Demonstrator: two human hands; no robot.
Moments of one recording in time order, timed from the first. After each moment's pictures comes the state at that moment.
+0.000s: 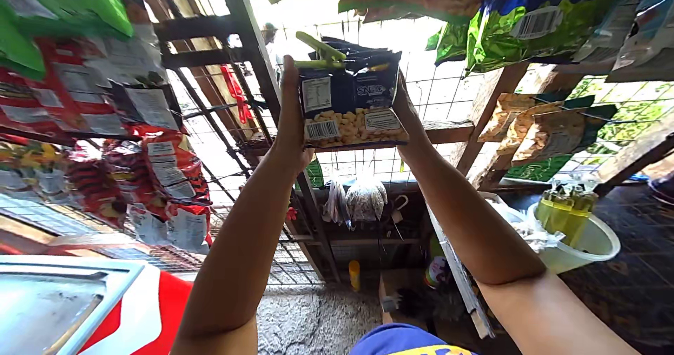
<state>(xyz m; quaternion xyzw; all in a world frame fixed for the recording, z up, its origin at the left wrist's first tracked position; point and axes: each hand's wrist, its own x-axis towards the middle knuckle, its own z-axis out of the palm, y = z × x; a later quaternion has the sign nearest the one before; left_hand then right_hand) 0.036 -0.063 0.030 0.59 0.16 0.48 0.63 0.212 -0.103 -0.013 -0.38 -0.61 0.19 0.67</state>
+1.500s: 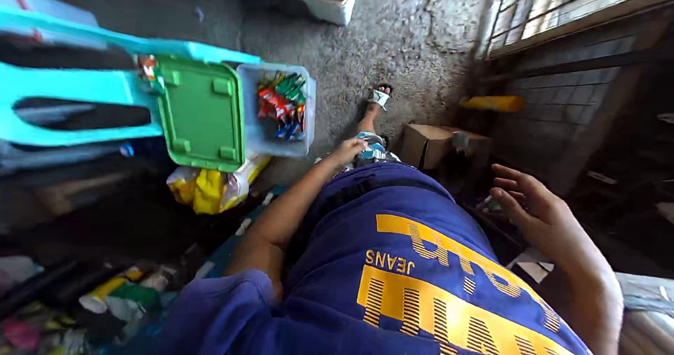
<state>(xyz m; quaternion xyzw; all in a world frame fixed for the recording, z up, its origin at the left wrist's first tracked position) 0.030 -0.592 -0.506 -0.03 0.67 0.46 0.58 0.211 -0.280 -0.319 -0.22 -0.85 0.41 -0.23</state>
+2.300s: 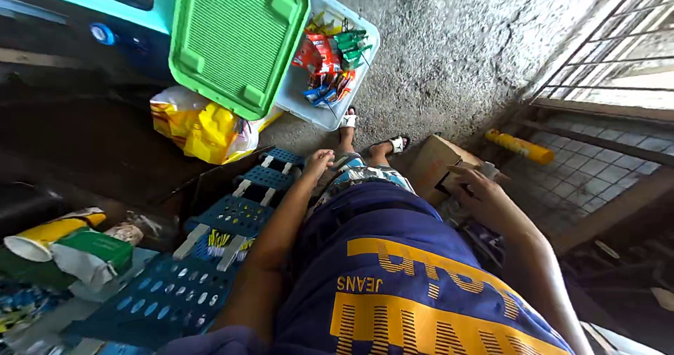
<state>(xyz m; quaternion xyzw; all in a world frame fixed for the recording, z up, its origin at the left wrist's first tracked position) 0.091 -0.854 -0.565 -0.40 0.62 0.52 0.44 0.070 -0.481 -0.400 -0.07 -0.82 0.33 -0.46</state>
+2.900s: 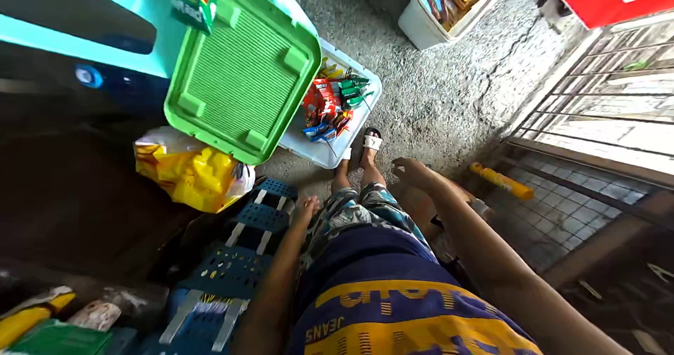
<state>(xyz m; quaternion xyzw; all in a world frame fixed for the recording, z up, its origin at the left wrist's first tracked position) 0.096 -0.919 -0.623 -0.47 0.58 0.51 0.44 -0.069 -0.590 -0.597 -0.01 -0.78 0.26 -0.57</state>
